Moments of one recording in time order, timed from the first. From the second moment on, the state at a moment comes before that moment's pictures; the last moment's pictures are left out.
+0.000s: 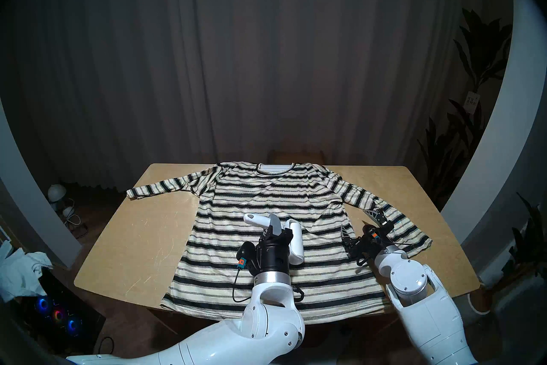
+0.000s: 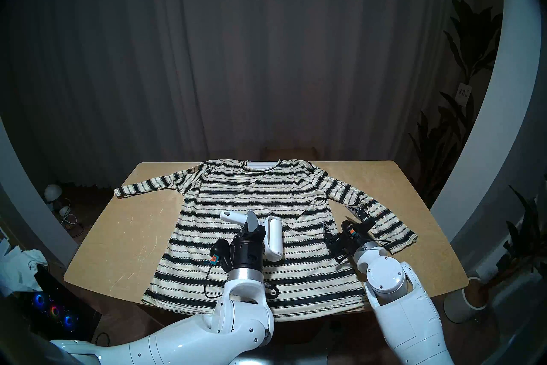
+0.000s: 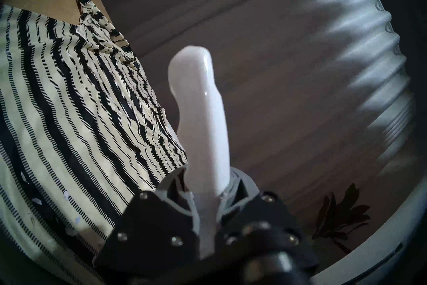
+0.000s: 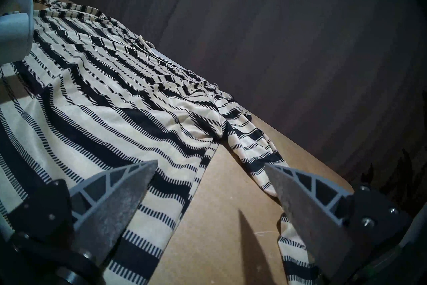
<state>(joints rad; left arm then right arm) 1.50 -1.20 -0.52 -1.71 -1.10 -0.95 0.51 -1.80 -1.25 1.56 -1.60 -0.26 -0.05 0.18</state>
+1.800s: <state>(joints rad) 1.43 -1.21 -0.48 -1.66 -0.98 -0.91 0.83 -1.83 -1.23 1.58 -1.62 -0.25 -0.04 0.22</state>
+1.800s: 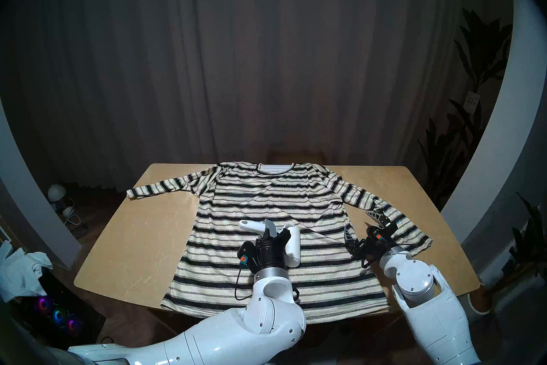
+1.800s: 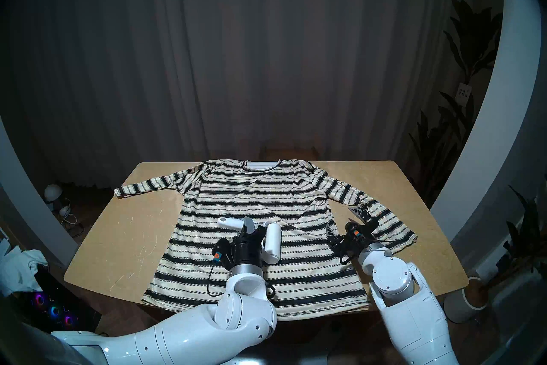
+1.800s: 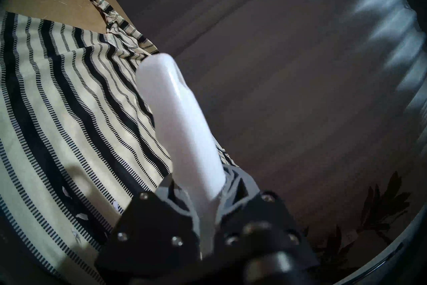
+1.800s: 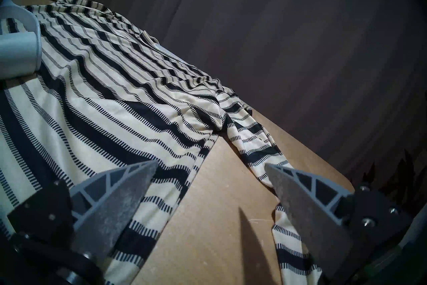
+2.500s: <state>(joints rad) 1.44 -1.16 -0.51 -1.66 -0.94 -0.89 0.89 -1.82 -1.21 1.58 -1.61 -0.24 -0.10 0.24</state>
